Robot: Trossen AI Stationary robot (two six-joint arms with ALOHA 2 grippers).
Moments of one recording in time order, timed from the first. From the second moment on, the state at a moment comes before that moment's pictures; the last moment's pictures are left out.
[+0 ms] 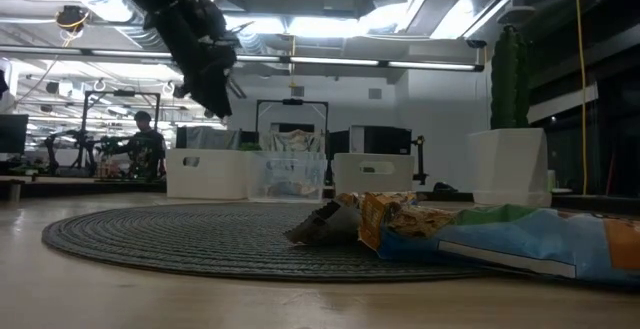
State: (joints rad) left arm 0.95 1.39 1.07 -0.58 0.15 0.21; right arm -0.15 1.37 1.58 -0.82 0.42 0.02
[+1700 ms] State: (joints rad) left arm 0.38 0.83 1.25 -0.69 -0.03 -0.25; right arm 0.18 1.66 1.21 -0.61 -0.18 -0.48
